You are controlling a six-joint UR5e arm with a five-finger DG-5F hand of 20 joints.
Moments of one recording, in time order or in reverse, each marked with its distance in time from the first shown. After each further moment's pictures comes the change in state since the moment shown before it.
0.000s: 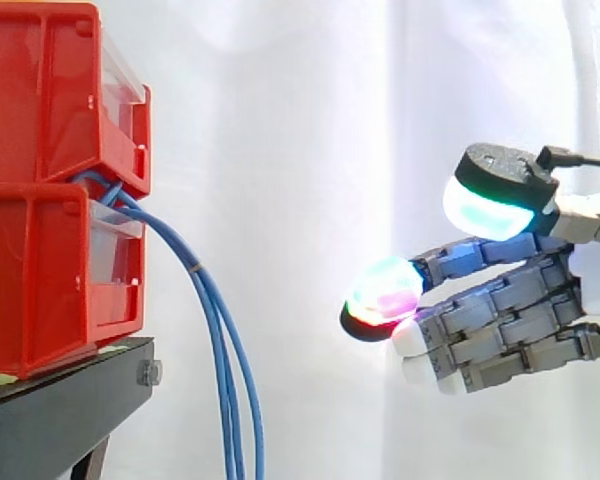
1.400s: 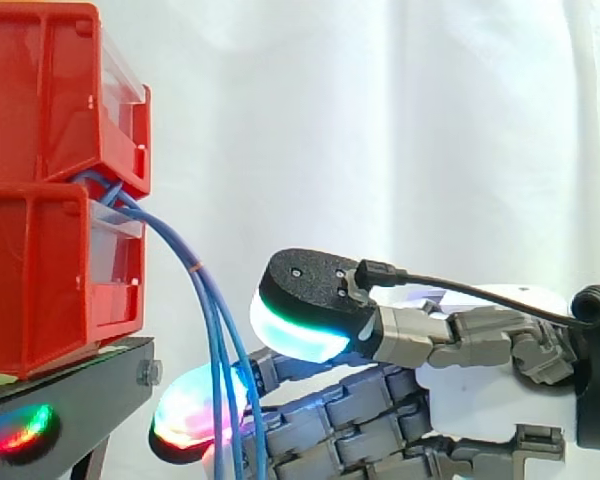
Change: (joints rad) arm 0.025 -0.296 0.317 0.020 -0.041 -0.012
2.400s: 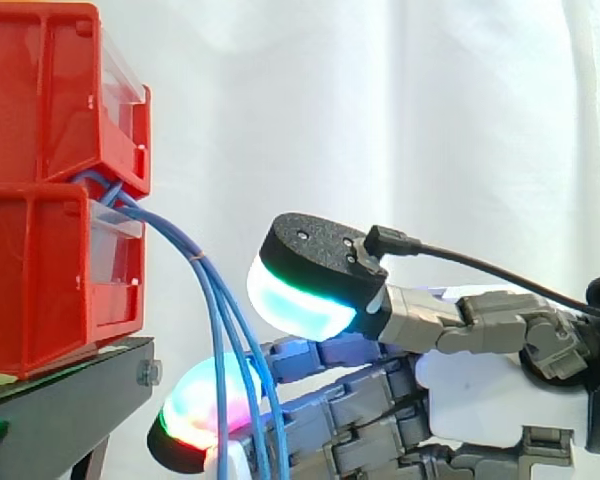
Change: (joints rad) arm 0.014 0.000 0.003 -0.002 -0.040 0.103
